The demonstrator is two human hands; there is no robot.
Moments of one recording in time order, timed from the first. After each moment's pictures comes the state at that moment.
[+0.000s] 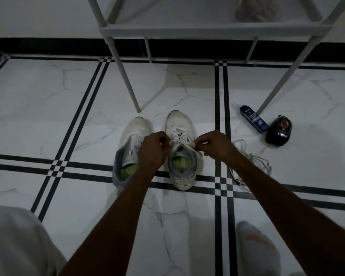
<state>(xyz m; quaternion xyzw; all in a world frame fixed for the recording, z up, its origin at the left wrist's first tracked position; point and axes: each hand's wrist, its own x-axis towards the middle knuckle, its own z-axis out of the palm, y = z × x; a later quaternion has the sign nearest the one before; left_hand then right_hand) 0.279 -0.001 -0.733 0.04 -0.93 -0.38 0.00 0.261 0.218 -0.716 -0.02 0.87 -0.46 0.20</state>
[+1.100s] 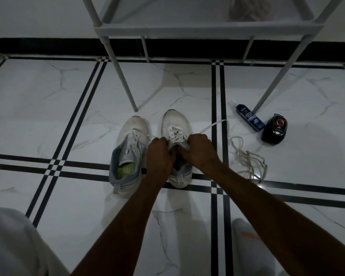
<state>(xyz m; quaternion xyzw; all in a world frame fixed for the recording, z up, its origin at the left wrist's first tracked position) 0.298 0.034 -0.743 0.08 -0.95 -0.30 0.01 0.274 0.177 -0.734 -0.03 0.95 -0.28 0.12</state>
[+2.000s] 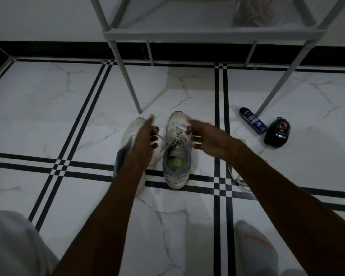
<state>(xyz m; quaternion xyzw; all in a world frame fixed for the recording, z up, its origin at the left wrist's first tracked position) 0.260 -0.008 -0.697 0.29 -0.60 -0.74 -0.12 0.245 0.200 -0.683 0.10 0.57 -0.73 0.37</state>
